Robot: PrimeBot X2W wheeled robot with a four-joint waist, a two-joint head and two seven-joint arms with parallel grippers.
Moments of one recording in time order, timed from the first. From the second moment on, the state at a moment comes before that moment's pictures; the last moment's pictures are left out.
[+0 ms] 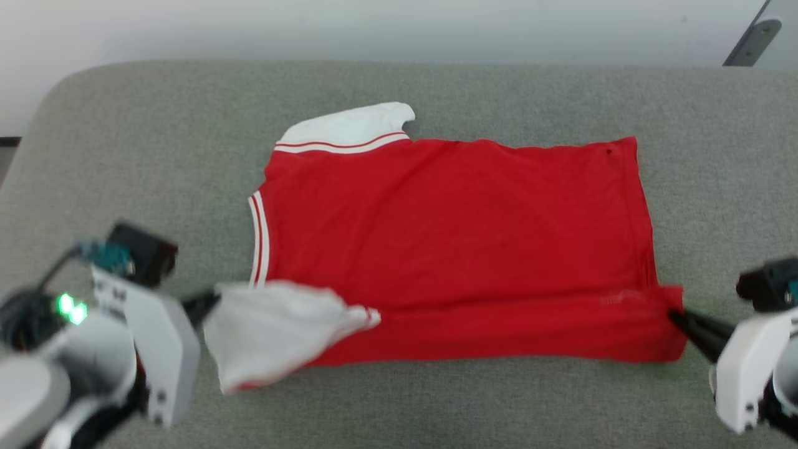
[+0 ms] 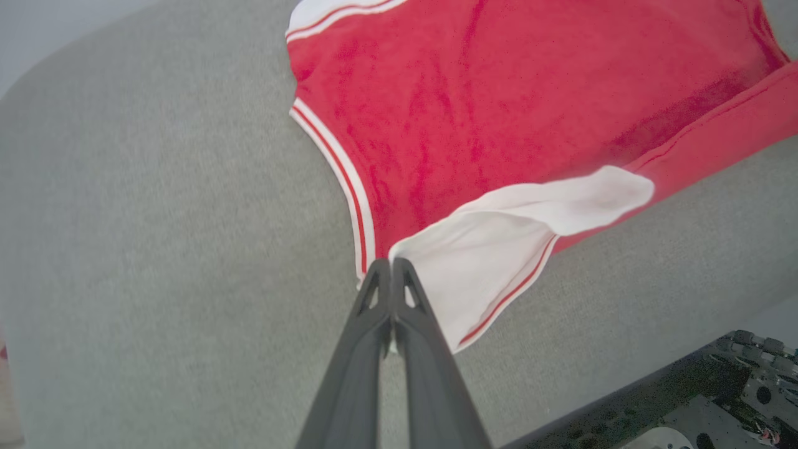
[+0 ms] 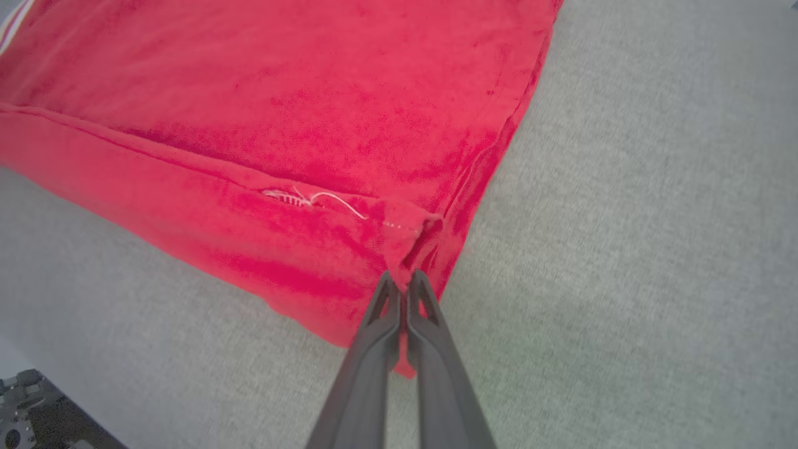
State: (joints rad) left arm -0.55 1.13 -0.82 -0.38 -1.07 0.34 0.50; right arm -0.18 -0.63 0.28 -0.04 0.66 0.13 0.52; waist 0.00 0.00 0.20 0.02
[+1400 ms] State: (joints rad) left arm -0.97 0.65 -0.93 0.59 -1.00 -0.06 0.55; right arm -0.66 -0.53 0.58 0.51 0.68 0.13 0.26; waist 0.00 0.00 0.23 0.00
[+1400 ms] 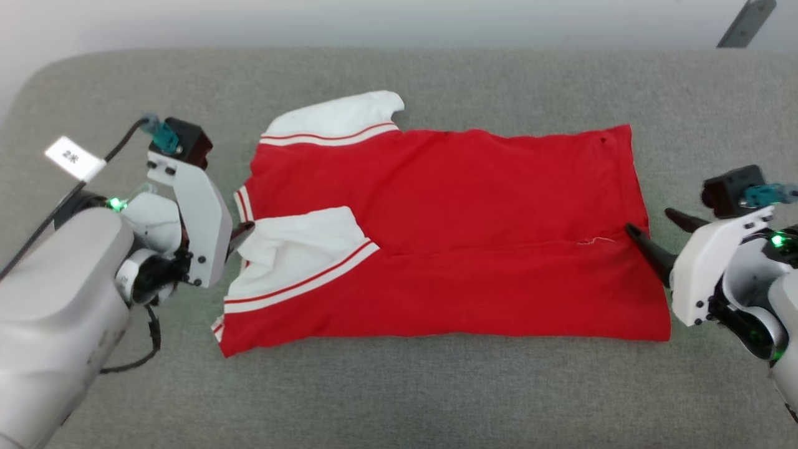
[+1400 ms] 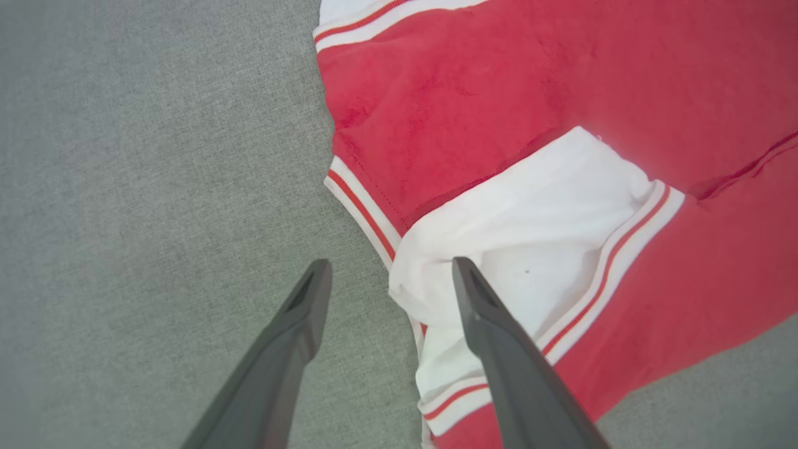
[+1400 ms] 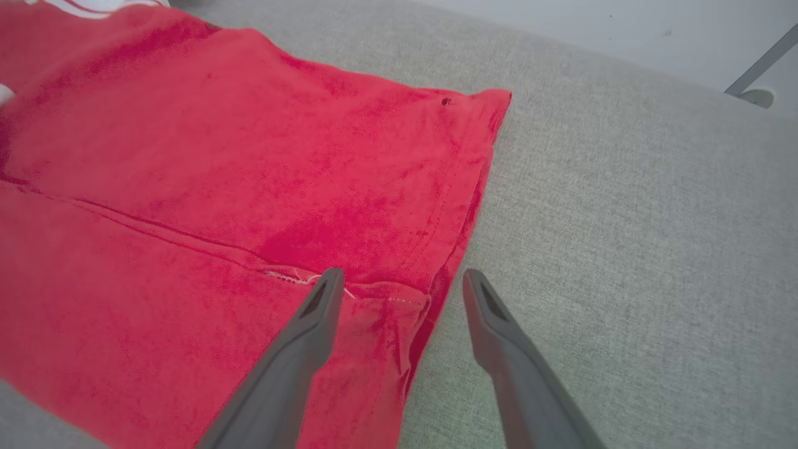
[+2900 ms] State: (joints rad) left arm -0.71 0.70 -0.91 0.57 -1.20 0.09 0.71; right arm -0.12 -0.19 -0.05 -0.09 0.32 0.13 0.29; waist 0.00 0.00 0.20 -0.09
